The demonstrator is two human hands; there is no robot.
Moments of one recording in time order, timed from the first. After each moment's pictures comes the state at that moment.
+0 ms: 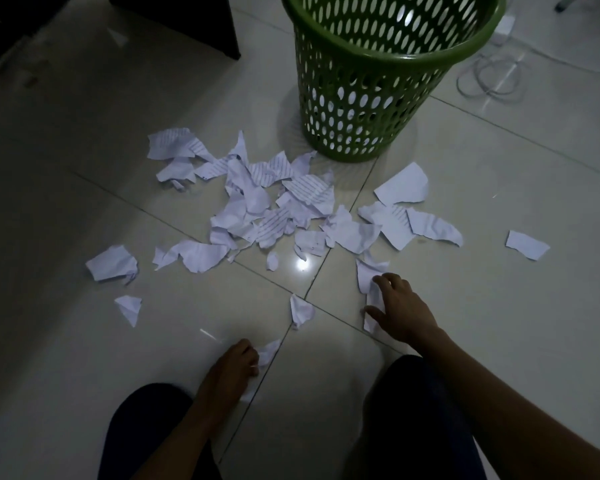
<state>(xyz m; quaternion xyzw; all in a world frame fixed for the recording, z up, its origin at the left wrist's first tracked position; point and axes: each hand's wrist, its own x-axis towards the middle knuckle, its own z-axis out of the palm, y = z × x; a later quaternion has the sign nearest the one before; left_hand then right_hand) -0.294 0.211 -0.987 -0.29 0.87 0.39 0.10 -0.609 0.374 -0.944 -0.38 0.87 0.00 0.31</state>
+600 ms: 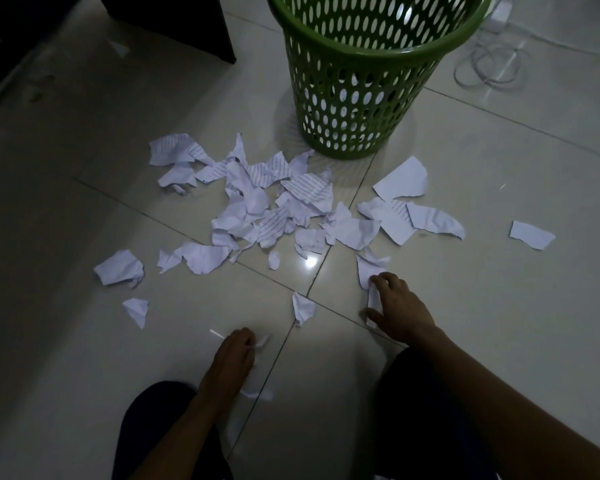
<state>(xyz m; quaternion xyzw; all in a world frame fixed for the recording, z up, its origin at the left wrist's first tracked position) -0.308 0.202 -0.971 -0.37 0.82 0.42 0.06 -0.601 0.379 -0.947 -0.39 0.87 -0.03 0.31</state>
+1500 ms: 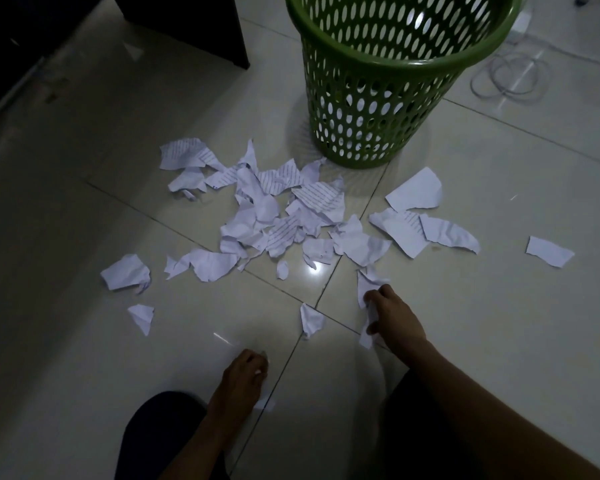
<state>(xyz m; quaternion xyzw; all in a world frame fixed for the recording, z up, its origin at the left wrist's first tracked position) -0.298 0.216 -0.982 -0.34 0.84 0.43 0.03 -0.591 0.355 -0.965 -0.38 0.86 -0.04 0.33</state>
